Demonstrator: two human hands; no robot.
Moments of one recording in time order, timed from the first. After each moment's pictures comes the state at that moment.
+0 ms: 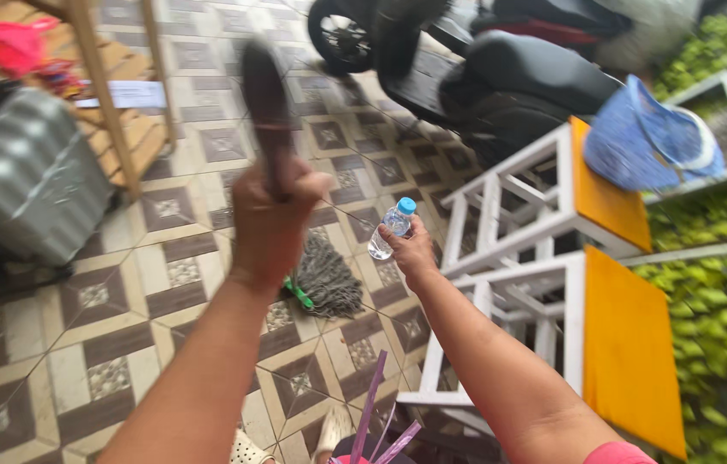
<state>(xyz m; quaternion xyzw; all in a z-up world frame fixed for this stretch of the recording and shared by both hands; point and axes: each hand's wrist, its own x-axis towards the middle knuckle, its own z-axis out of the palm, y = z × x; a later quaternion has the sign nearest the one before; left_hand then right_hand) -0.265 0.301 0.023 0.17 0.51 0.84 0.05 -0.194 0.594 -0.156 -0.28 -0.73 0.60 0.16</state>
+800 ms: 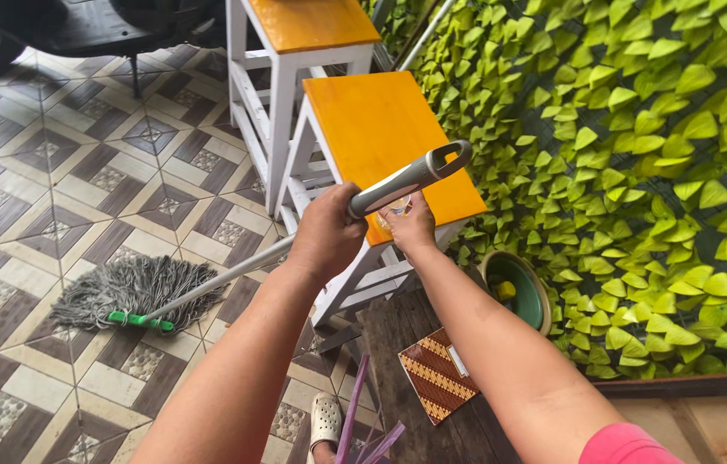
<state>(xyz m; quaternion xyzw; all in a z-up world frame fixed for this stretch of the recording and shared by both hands) 0.146 0.706 -0.004 0.59 0.60 0.50 0.20 0.318 0.843 -0.130 -0.56 -0.66 0.33 0.38</state>
